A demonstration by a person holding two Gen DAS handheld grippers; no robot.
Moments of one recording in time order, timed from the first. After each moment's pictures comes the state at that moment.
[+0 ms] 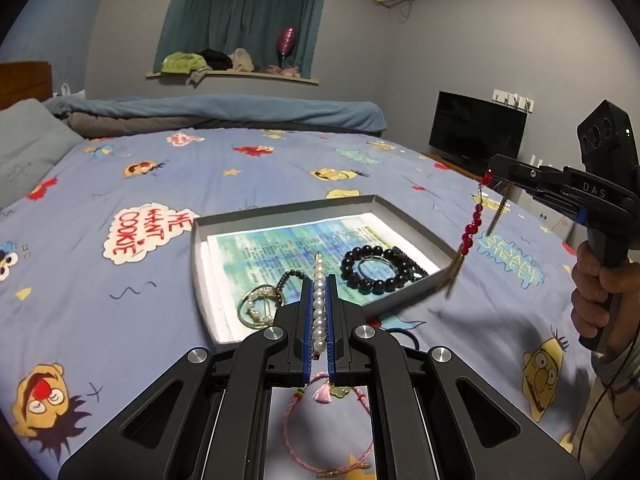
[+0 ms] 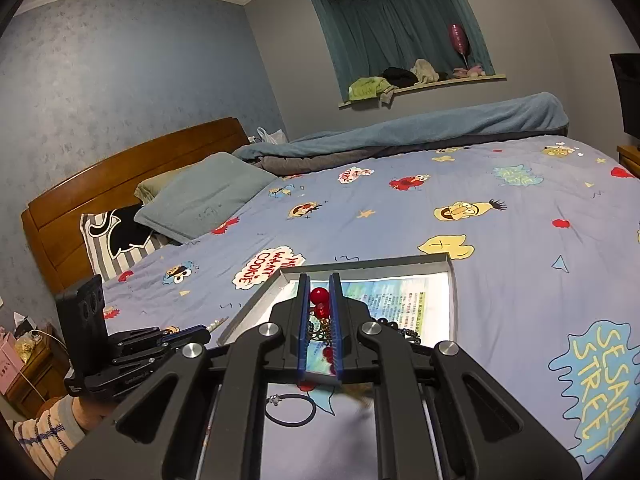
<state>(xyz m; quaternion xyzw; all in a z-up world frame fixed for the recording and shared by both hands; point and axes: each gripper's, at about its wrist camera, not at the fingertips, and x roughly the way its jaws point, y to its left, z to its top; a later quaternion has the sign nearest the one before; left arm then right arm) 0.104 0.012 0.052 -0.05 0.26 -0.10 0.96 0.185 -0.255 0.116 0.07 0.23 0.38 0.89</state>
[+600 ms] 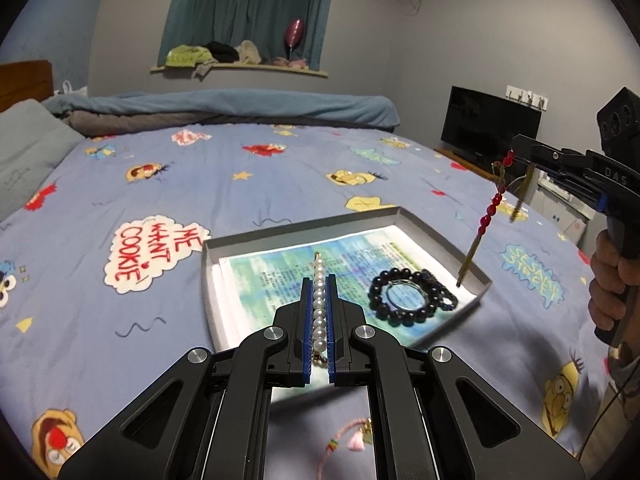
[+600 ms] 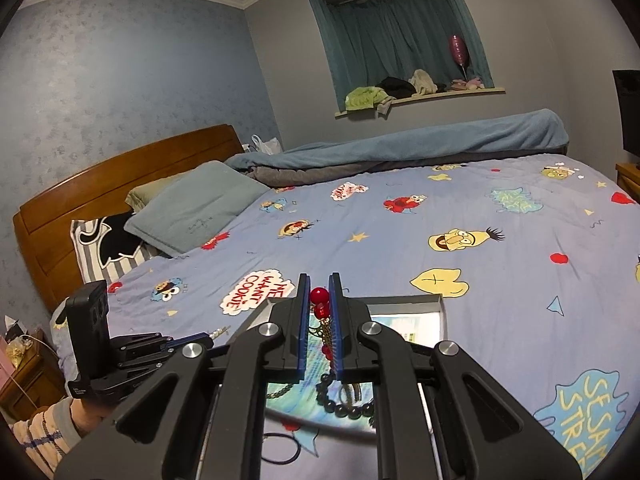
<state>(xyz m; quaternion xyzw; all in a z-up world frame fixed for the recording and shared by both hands) 0.160 0.028 0.063 -0.05 0.28 -0.08 0.96 0.223 -0.240 0.142 0.06 0.22 0.37 0.90</state>
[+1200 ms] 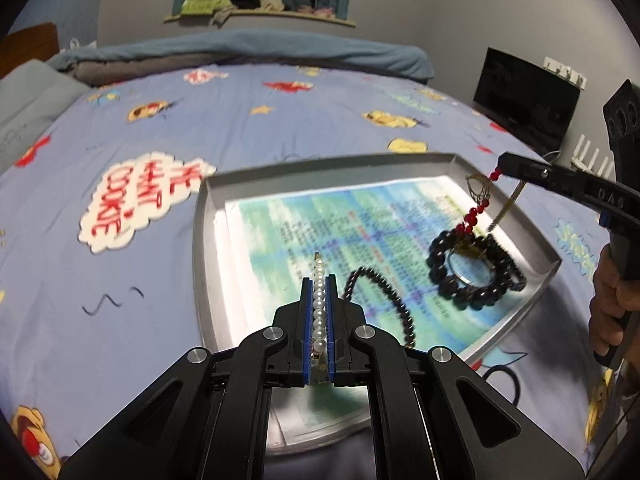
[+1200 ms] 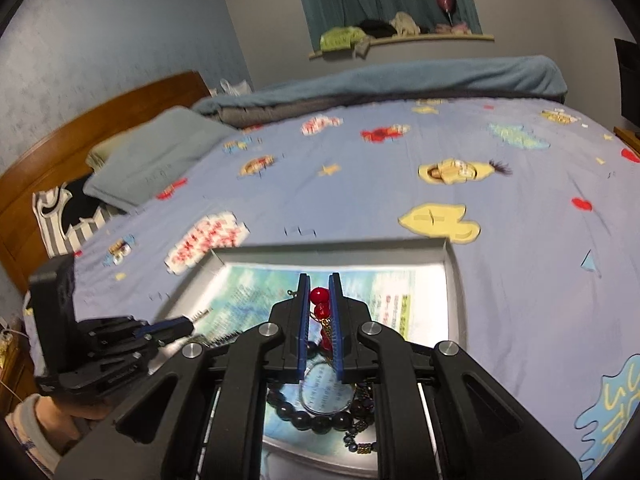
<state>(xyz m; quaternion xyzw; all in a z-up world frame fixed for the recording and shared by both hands) 0.213 0.036 0.006 -0.06 0.37 -0.05 0.92 0.294 -0.191 0.059 0.02 0.33 0.33 0.89</state>
